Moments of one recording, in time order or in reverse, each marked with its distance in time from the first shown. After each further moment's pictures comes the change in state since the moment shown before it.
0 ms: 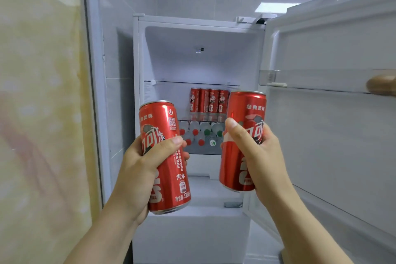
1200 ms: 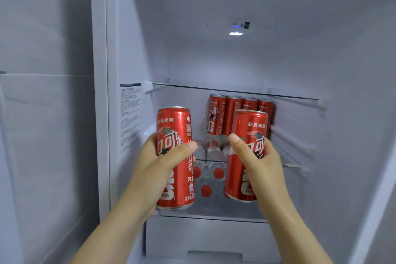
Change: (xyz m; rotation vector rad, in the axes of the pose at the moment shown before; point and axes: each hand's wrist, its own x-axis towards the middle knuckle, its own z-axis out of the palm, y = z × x) left_hand 0.372 -0.132 -0.053 0.123 0.046 -0.073; right_hand 0.312 0.220 0.128 -0.072 0.101 0.105
